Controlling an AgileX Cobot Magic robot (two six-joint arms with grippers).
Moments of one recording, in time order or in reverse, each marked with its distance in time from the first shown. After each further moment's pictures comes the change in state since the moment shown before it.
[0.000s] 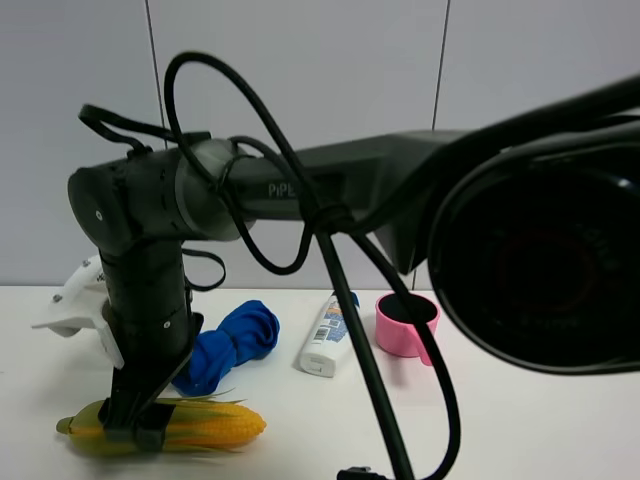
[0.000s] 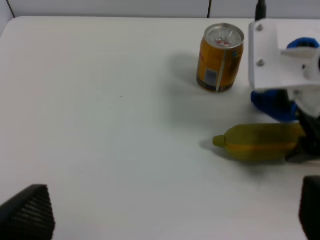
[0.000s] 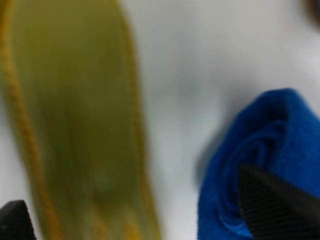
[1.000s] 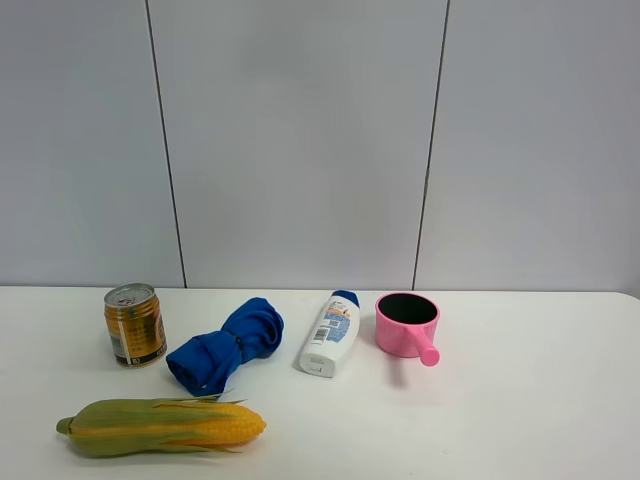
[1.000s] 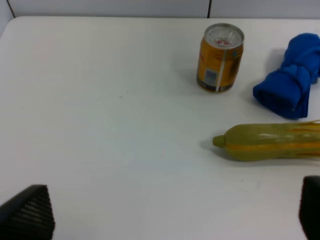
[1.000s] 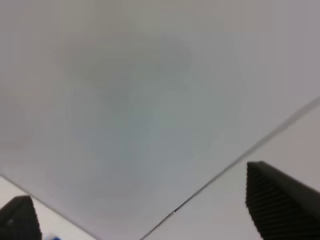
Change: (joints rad) left arm 0.000 0.000 0.000 0.000 0.000 0.000; right arm 0.019 -0.909 -0.001 -0.613 0.092 0.525
